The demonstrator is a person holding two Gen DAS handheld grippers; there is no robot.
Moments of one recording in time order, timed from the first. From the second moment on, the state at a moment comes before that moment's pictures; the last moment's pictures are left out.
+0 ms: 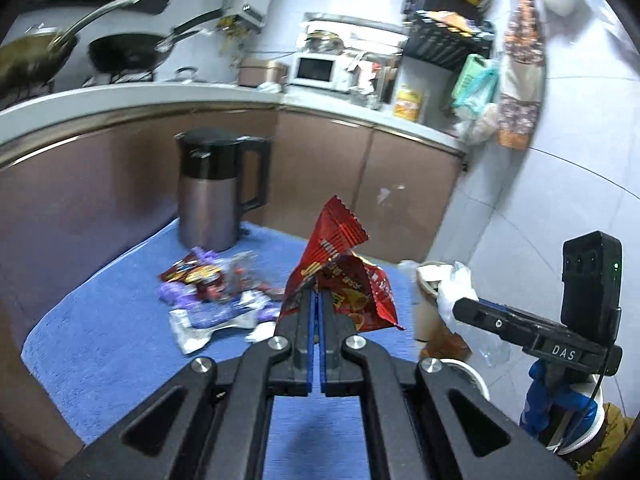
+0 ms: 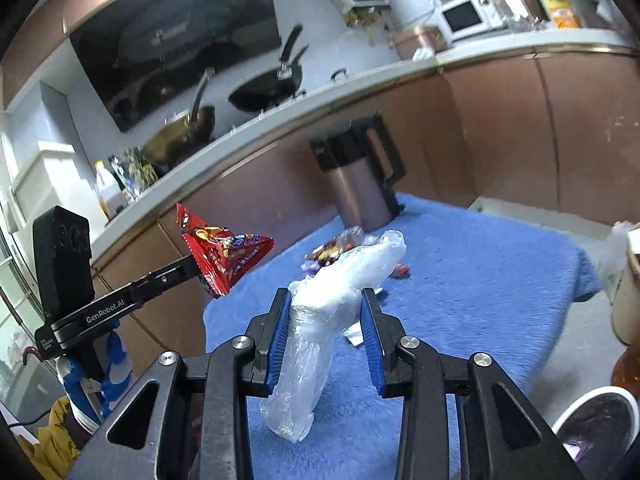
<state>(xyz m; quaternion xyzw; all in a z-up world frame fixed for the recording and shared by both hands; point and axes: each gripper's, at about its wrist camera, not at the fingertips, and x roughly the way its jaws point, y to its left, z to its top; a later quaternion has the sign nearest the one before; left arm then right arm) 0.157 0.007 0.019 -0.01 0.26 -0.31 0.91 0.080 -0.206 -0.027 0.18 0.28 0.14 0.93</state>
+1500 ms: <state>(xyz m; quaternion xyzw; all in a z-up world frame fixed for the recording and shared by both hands) 0.083 -0.381 -0.155 0.18 0.43 -0.53 0.70 -0.076 -0.487 -0.218 0.36 0.38 -0.26 0.81</state>
